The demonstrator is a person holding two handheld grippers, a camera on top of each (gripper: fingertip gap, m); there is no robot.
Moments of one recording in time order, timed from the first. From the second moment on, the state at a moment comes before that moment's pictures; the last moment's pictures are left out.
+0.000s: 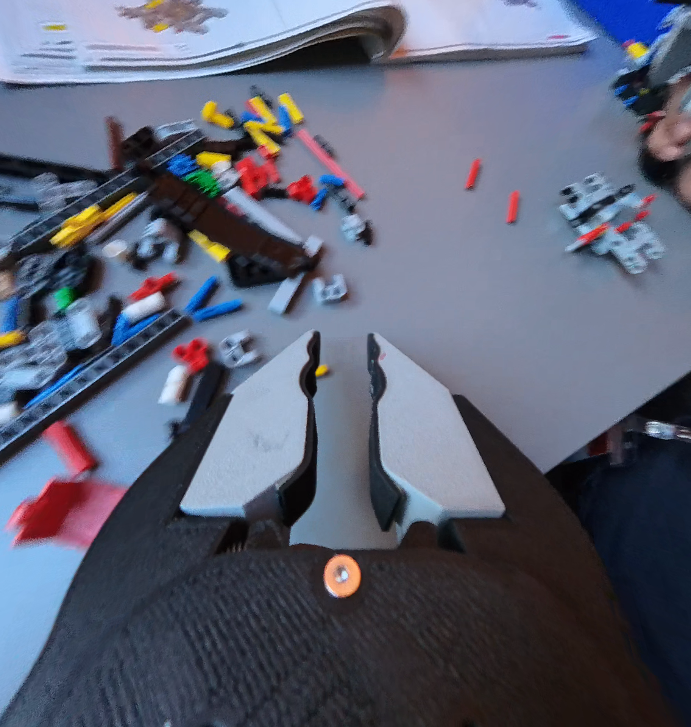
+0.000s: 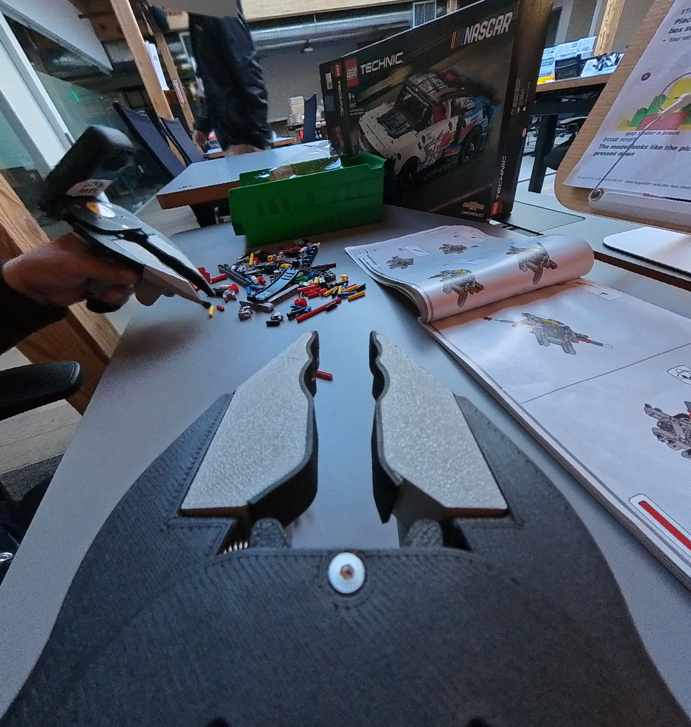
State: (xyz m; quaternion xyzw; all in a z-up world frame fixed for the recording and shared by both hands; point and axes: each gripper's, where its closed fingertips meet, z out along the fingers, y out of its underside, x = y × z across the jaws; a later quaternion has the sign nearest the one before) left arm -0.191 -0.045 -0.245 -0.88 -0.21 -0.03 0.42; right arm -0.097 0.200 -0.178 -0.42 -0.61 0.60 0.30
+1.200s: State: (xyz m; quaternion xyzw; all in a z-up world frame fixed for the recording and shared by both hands) left arm -0.207 0.035 -0.254 -0.91 -0.18 -0.02 0.37; right arm -0.098 0.200 -0.175 -0.42 -0.61 0.61 0.28
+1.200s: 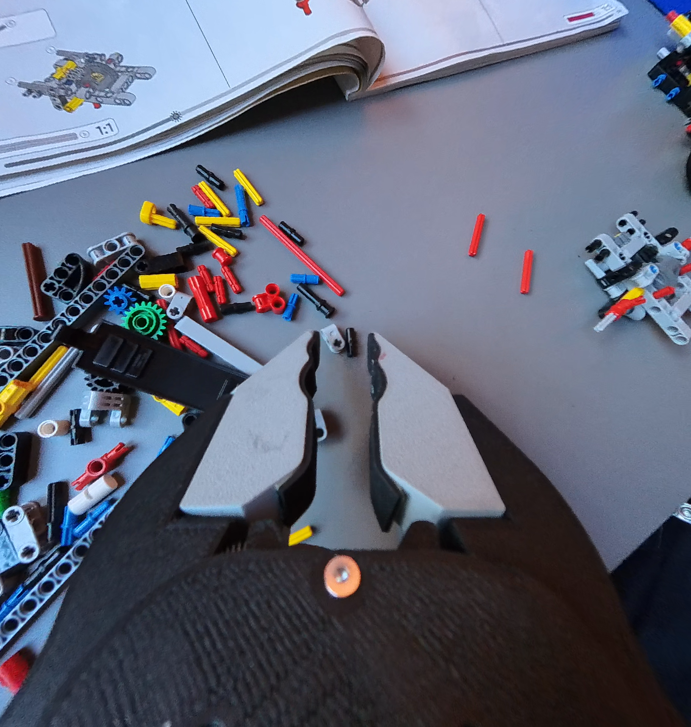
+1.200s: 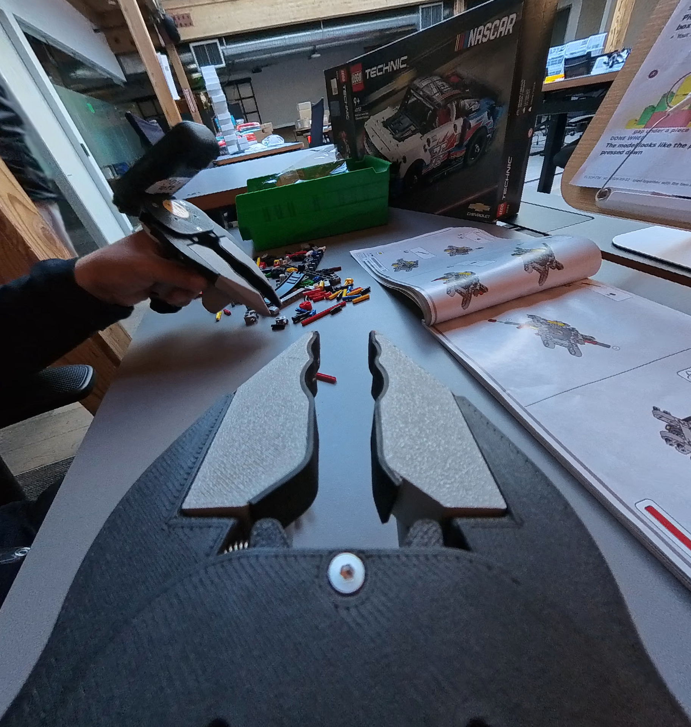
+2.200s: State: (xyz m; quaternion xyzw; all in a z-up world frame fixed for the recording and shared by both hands) left arm -0.191 0.093 -0.219 -0.92 -0.08 -0.01 0.39; right arm -0.096 0.190 -0.175 -0.41 -0.61 0.62 0.27
